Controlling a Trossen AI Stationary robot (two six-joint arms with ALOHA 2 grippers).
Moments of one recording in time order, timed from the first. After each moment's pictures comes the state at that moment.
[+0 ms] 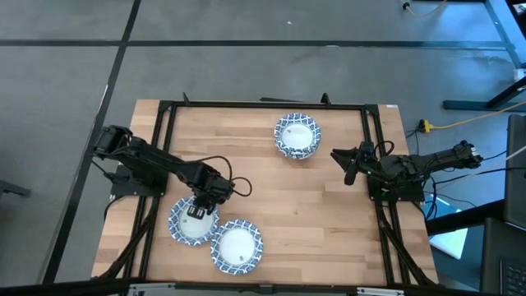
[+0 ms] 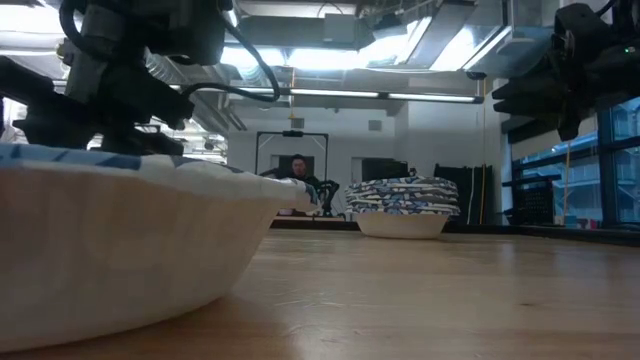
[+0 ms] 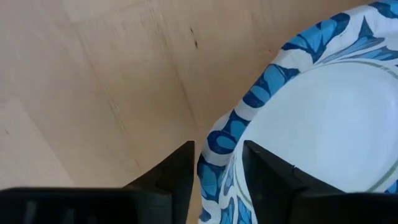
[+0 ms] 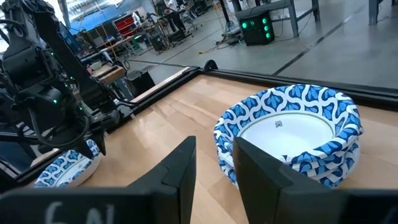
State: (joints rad) left arm -0.22 1.55 0.88 -0.88 0.10 0.04; right arm 0.25 0.27 0.17 -0.07 0.71 0.55
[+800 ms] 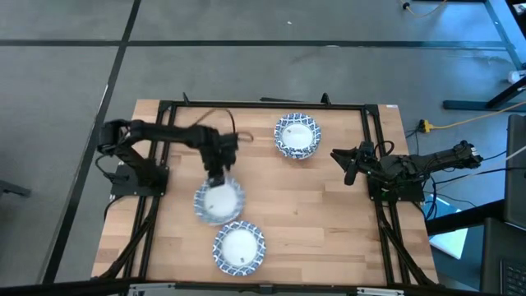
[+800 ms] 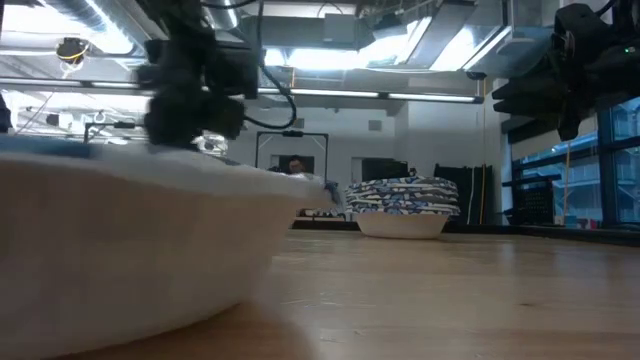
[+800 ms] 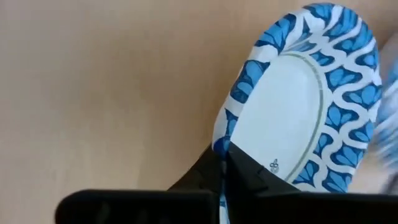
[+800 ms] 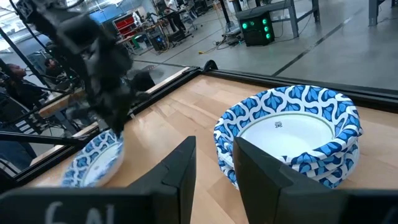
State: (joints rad) left arm 0.25 1.54 0.94 -0.88 0.36 -0.06; right arm 0.25 0.27 0.17 -0.07 0.71 0.54
